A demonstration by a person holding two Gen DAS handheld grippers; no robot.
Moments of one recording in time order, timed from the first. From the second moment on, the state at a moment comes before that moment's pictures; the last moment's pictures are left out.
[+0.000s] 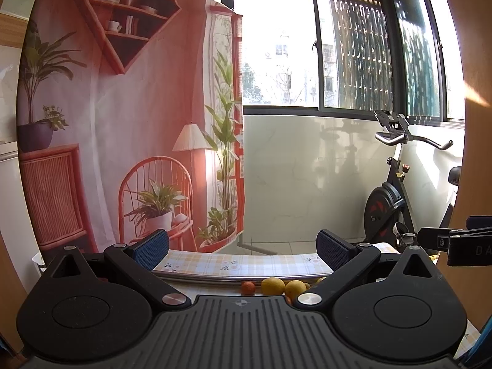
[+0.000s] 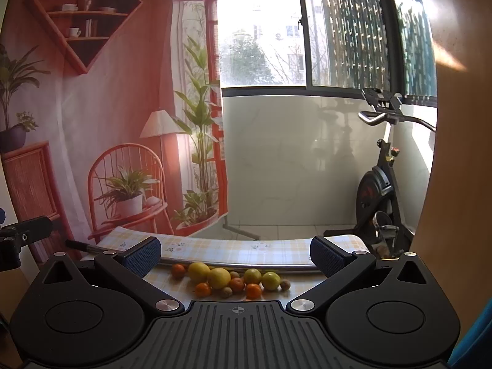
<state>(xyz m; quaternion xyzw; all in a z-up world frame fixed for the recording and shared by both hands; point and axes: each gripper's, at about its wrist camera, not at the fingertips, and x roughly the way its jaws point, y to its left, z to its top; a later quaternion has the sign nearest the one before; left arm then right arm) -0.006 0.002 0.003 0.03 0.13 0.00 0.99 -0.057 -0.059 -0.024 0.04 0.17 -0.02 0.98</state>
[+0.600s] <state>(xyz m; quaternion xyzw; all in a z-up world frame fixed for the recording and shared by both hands) -0.006 0.001 0.003 0.03 0.13 0.00 0.99 -0.059 -0.057 -0.023 0.04 0.16 -0.02 0.99</state>
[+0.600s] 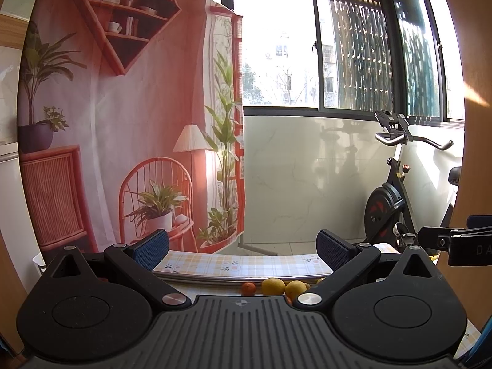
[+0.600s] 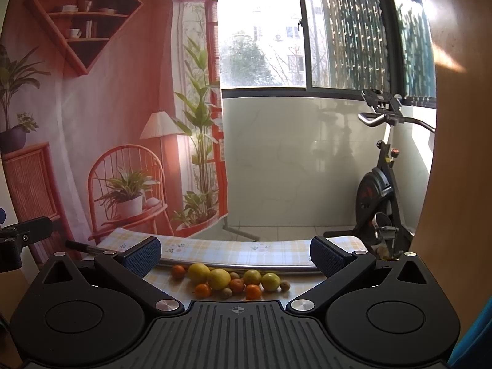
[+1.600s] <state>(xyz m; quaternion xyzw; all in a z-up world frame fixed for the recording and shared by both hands) -0.008 0.002 0.002 0.03 0.13 0.00 0.99 -0.060 -0.058 -0.024 0.04 0.16 -0.02 0.99</state>
